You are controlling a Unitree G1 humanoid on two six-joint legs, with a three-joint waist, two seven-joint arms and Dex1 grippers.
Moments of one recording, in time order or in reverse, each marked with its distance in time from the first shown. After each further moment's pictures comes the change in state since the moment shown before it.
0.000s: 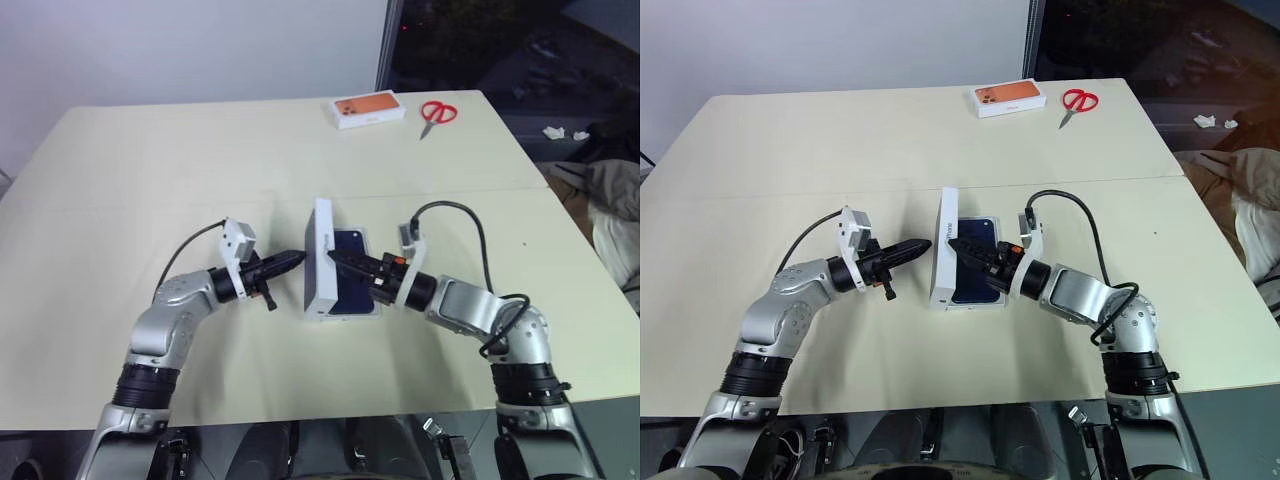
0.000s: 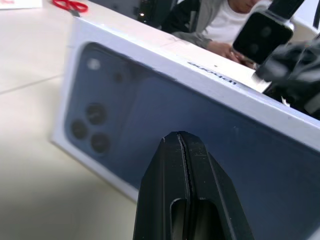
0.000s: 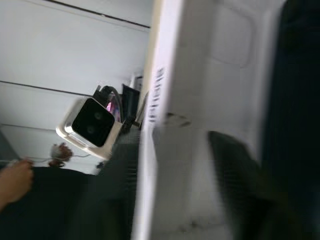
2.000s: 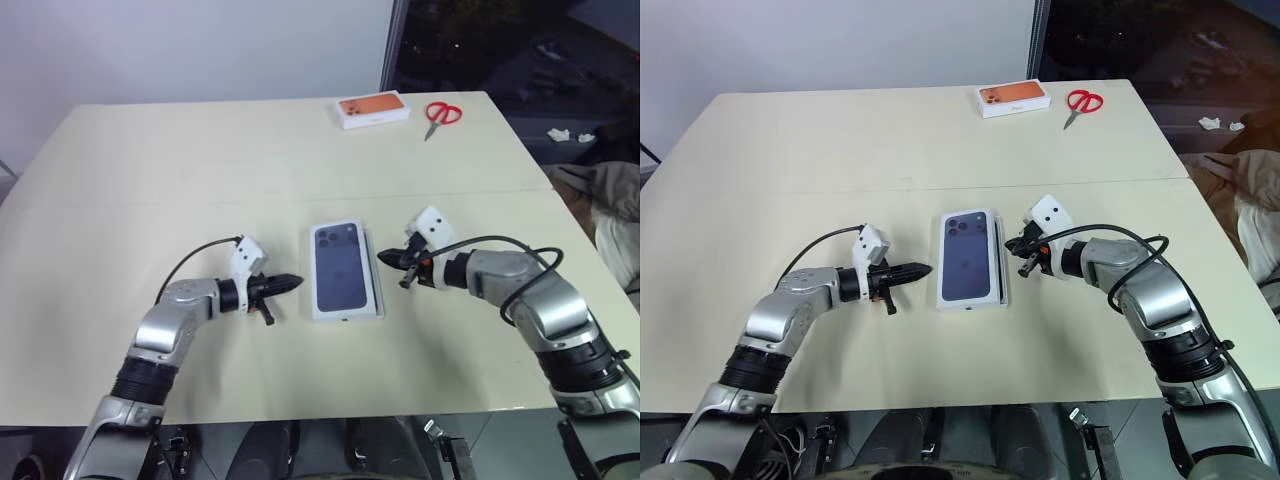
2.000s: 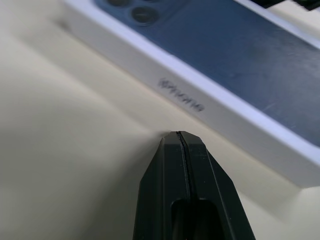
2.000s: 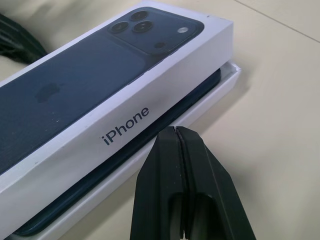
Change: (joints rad) left arm -0.056 0.053 -0.120 0.081 0.117 0.121 -0.024; right arm -0.092 -0.273 0.239 -0.113 -1.348 -0.292 0.827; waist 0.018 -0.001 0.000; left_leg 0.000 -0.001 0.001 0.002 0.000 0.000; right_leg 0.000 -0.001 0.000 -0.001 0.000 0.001
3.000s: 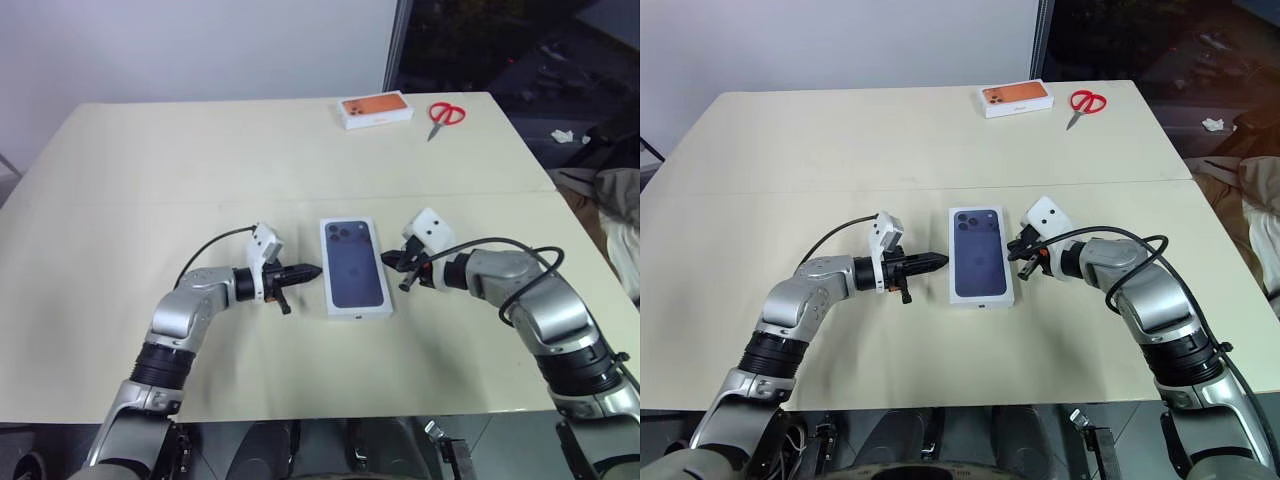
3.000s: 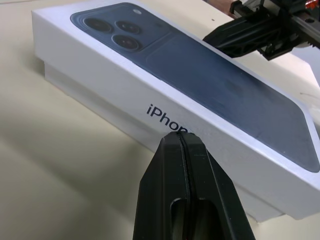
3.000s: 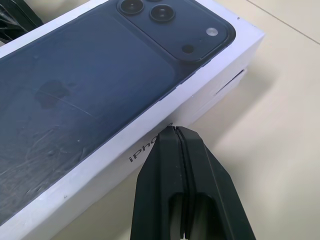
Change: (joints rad) left arm -0.049 -0.053 0.031 -0.023 -0.041 0.076 -0.005; right arm 0.012 -0.001 -0.003 -0.056 -0.081 0.035 0.027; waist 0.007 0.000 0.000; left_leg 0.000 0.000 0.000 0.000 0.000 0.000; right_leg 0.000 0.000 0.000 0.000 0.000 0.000
